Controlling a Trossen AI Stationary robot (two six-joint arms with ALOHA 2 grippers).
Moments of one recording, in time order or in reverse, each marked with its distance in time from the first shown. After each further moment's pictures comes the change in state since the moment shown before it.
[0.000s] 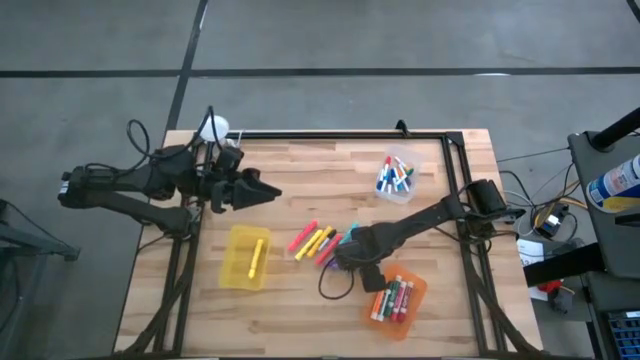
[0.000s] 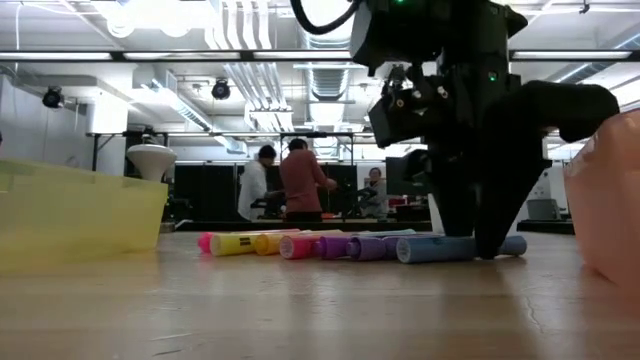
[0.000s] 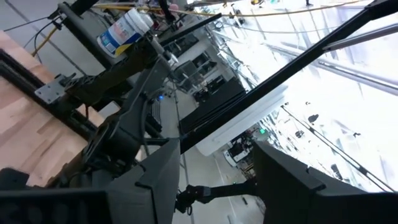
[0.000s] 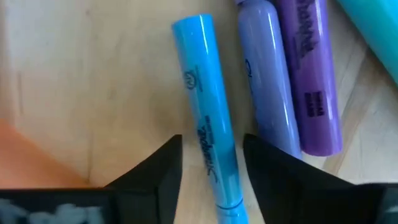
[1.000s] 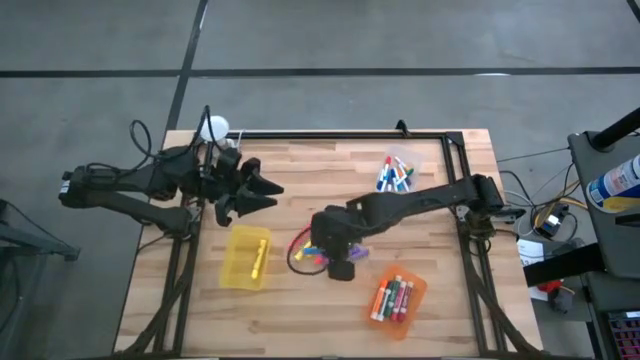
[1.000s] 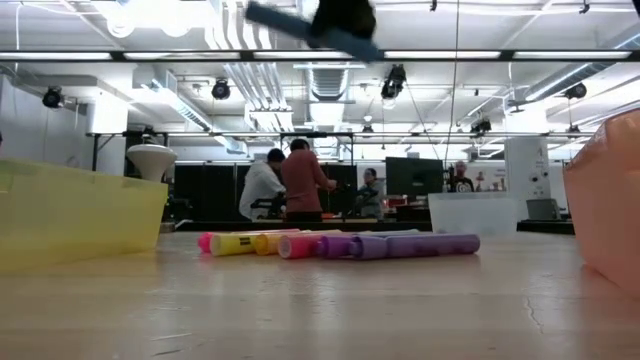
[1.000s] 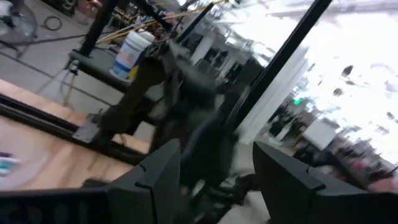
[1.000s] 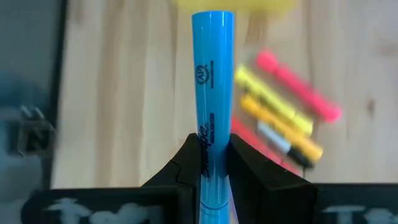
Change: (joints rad) left arm 0.000 0.011 -0.002 -0.019 -0.007 0.360; right arm -0.075 -0.001 0.595 -0.220 -0.005 0.109
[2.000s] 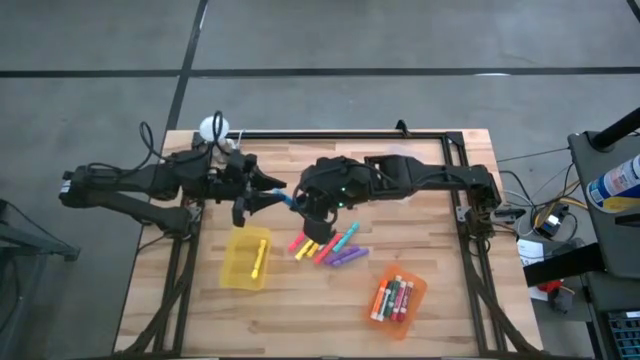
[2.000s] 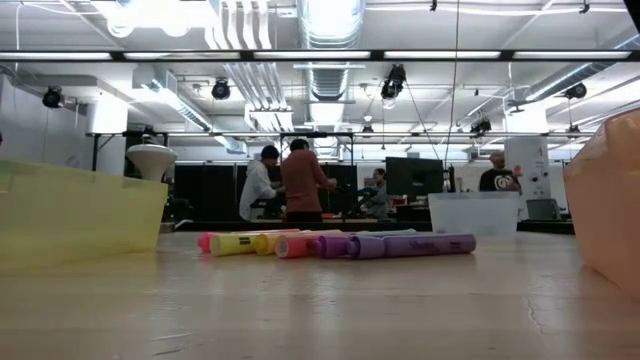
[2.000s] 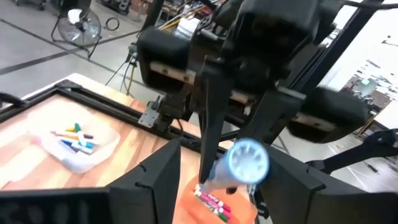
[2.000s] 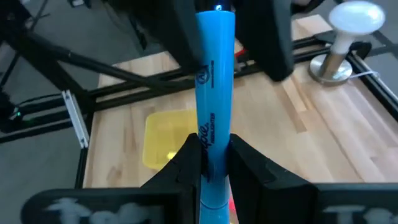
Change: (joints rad) left arm 0.000 0.011 -0.001 -0.152 -0.155 0.123; right arm -0.079 -0.002 0.378 0.099 0.178 0.087
